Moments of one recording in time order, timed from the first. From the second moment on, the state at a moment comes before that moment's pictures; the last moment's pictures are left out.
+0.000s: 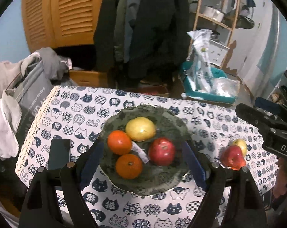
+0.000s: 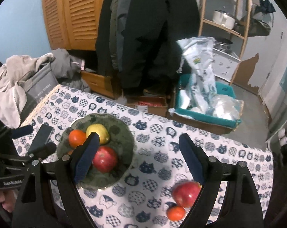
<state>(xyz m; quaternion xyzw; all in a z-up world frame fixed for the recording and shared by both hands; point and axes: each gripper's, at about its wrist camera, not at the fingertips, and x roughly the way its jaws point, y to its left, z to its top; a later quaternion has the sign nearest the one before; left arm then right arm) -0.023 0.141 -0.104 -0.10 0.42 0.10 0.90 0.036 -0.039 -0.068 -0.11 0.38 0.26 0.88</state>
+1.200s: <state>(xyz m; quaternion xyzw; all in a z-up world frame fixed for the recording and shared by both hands) -0.013 -0.006 -0.100 -0.01 0.44 -0.01 0.90 0.000 -0.230 -0.077 -0.06 0.41 0.17 0.89</state>
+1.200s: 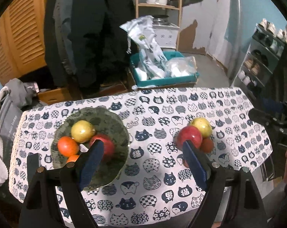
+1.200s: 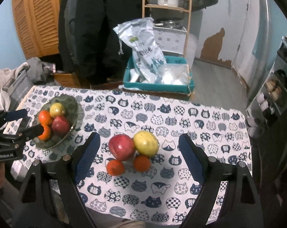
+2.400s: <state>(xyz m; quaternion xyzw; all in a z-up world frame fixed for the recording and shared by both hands) 0.040 -0.051 -0.217 0.04 0.53 -0.02 0.85 0.054 -0.239 -0.252 -0.03 0.59 0.16 0.79</state>
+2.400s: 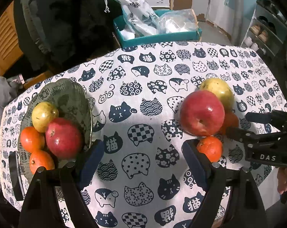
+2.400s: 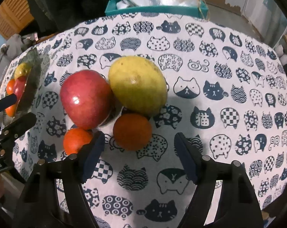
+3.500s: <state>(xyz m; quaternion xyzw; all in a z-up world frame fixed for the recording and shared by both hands) 0.074 -0.111 -0.219 0.02 0.54 -0.09 0.84 0.060 -0.312 -0.246 0.02 0.57 0.10 0.81</state>
